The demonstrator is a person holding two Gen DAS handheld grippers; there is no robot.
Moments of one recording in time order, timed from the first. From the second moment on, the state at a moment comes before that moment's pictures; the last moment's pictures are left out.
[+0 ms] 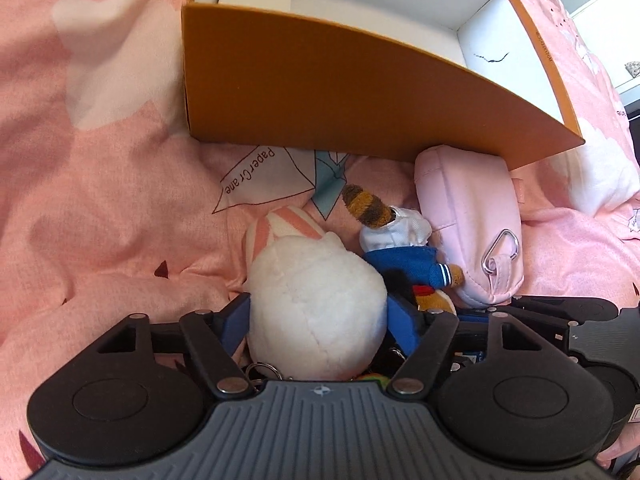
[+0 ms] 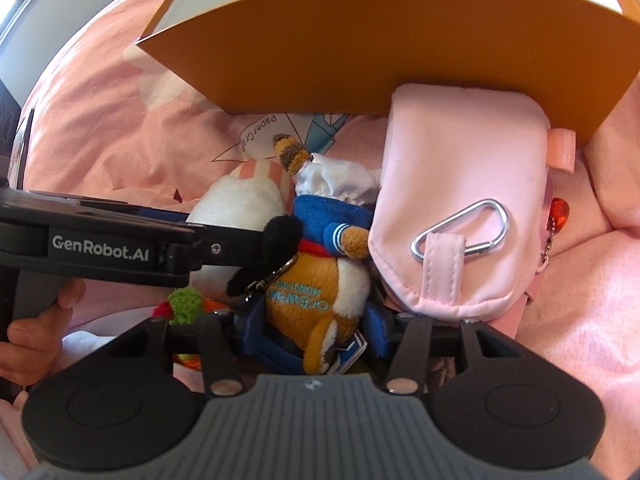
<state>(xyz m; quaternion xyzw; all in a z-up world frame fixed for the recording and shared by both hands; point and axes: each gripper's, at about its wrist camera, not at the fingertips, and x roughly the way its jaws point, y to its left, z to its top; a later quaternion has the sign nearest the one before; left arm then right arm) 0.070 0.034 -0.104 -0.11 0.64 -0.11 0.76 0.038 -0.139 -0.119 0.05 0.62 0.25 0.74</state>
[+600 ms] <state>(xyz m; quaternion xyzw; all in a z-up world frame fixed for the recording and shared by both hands) 0.050 0.030 -0.022 -0.02 0.52 -0.14 0.84 0.028 -0.153 -0.049 0.03 0.52 0.26 0.81</state>
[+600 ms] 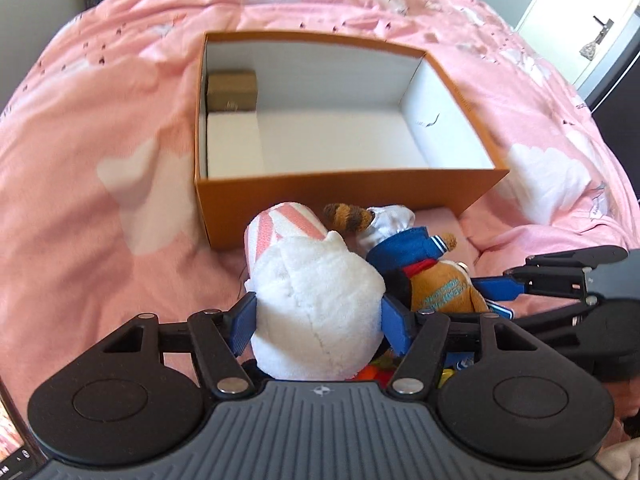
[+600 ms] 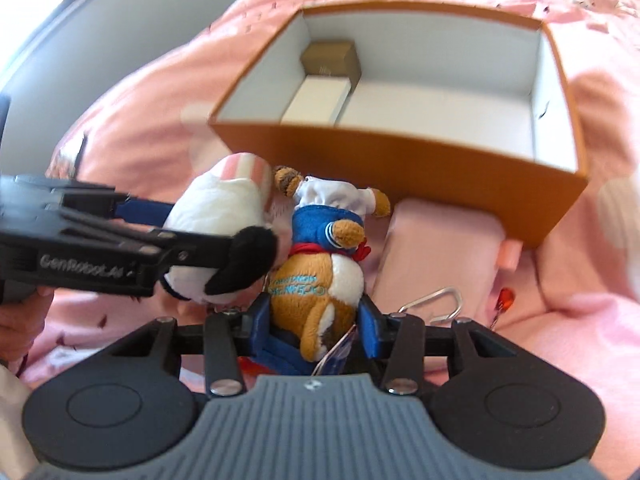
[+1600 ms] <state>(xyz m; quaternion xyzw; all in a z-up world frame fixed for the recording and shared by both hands) 0.103 0.002 0.059 0.00 0.36 -0.20 0.91 0.079 -0.198 0.053 0.10 0.37 0.24 0.89</state>
